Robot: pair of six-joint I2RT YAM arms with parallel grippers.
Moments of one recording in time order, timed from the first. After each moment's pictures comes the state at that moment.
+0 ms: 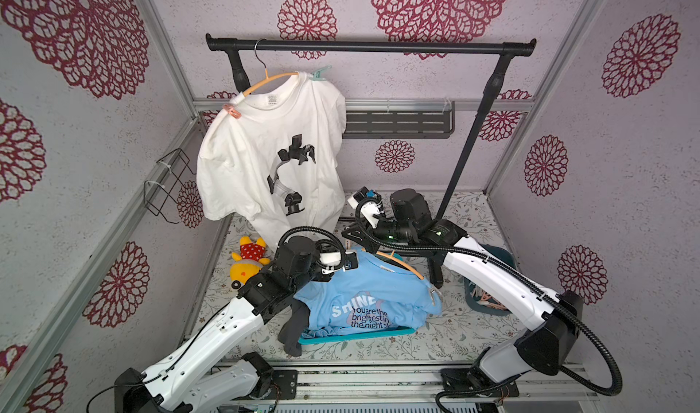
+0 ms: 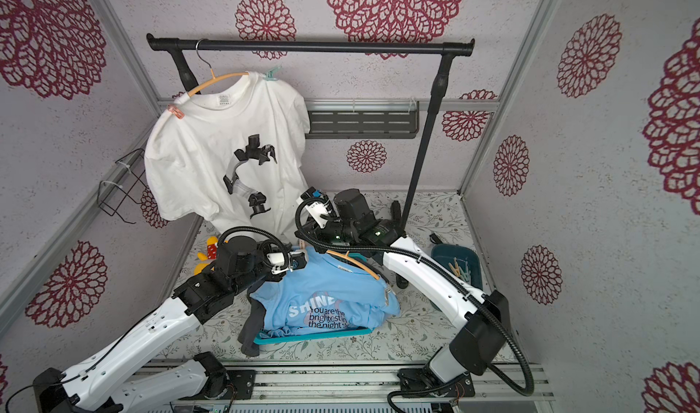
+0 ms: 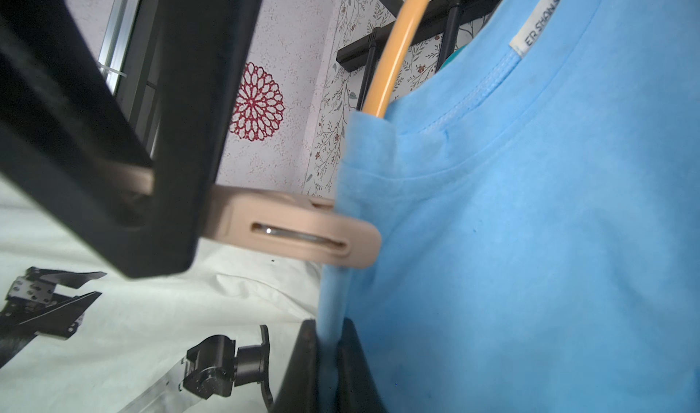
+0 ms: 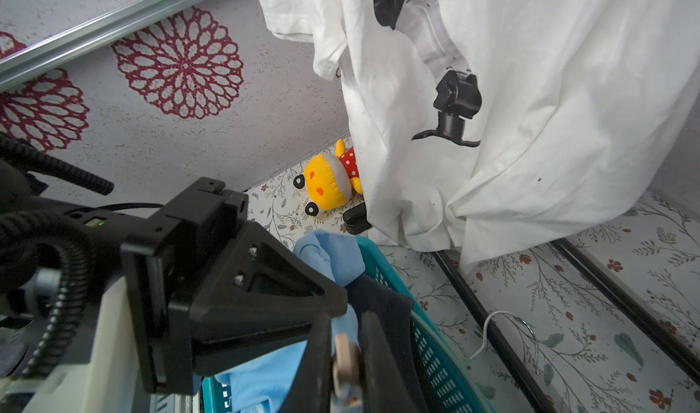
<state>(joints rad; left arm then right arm) -0.68 1.02 0.92 -0.35 -0.12 0.99 0.78 1.53 1.50 -0.42 -0.47 0.06</state>
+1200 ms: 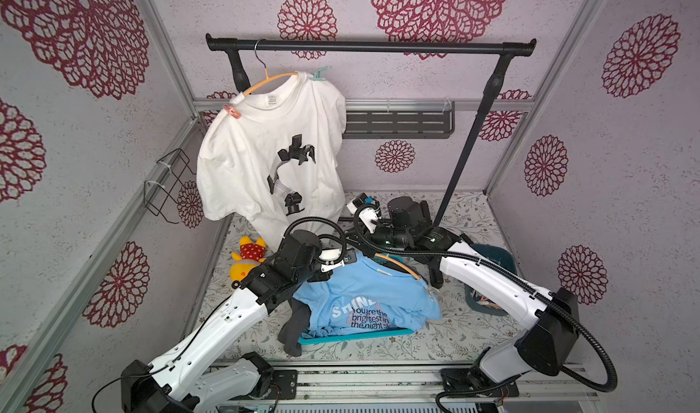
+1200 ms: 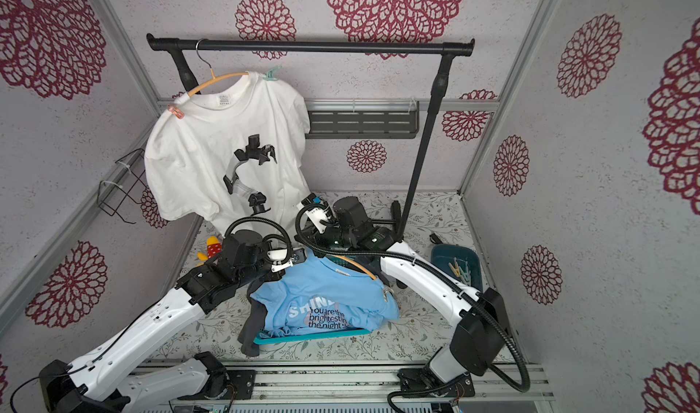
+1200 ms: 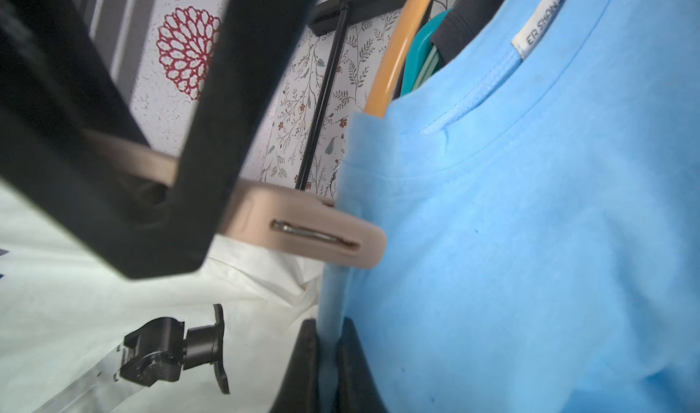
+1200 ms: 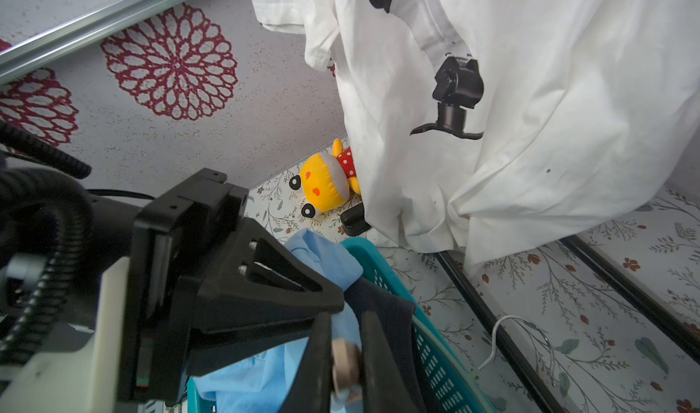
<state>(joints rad) -0.64 1.09 0.99 -0.49 -0.09 0.90 0.78 1.53 1.40 -0.29 -0.47 0.09</state>
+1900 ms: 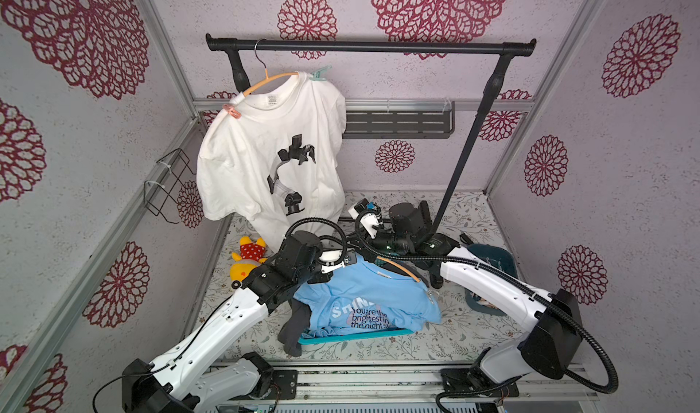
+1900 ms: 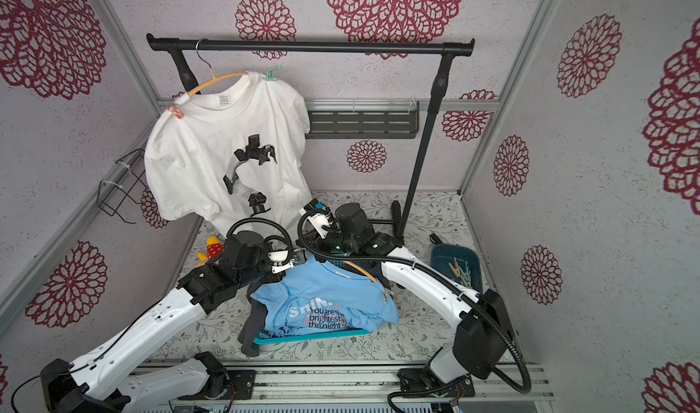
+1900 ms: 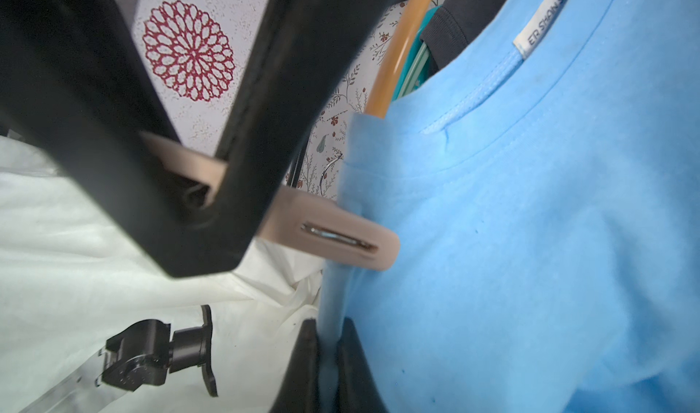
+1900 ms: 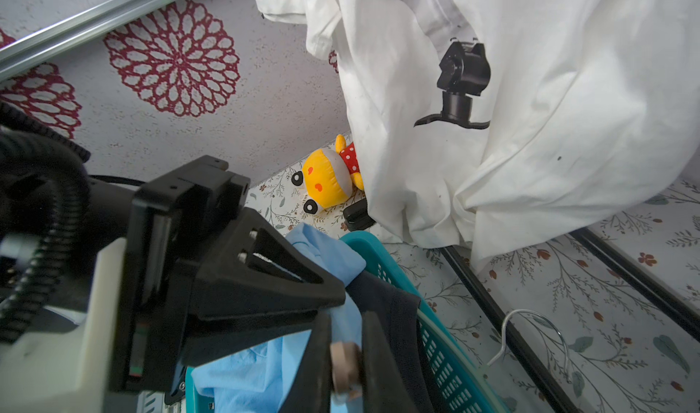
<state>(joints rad) -0.64 1.09 0.99 -0.51 -0.09 0.89 0.78 1.50 1.30 -0.21 -0.47 0.11</state>
